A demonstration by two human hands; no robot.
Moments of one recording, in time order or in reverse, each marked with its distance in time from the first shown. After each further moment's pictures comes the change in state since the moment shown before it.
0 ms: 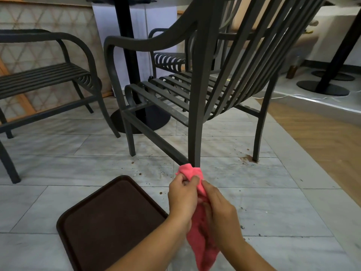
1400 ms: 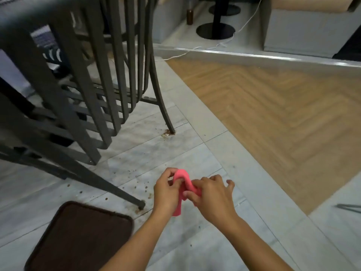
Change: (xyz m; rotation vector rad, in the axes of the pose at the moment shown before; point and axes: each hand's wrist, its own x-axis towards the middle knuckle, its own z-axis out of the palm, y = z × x) left_hand -0.119 0.123 0.177 0.490 -0.484 0.039; right_hand 0.043 -0.036 -0.308 -0.432 -0.463 0.799
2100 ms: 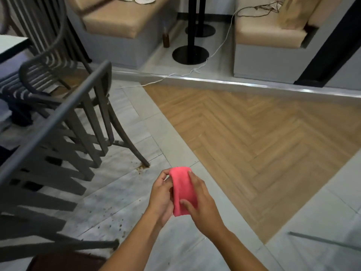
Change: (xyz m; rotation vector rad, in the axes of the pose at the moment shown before) left_hand 0.049 0.264 0.113 -0.653 -0.176 -0.309; right_hand 0.065 0.099 -0.201 0.653 0.190 -0.160
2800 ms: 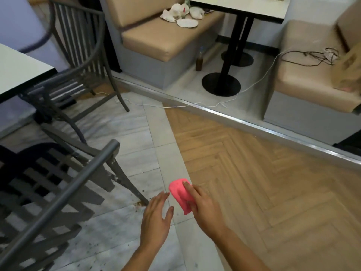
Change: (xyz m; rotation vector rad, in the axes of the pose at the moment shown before) left_hand 0.194 0.087 0.027 1.124 0.355 0.329; right_hand 0.296 -0.009 -0.077 -0.443 -0.239 -0.218
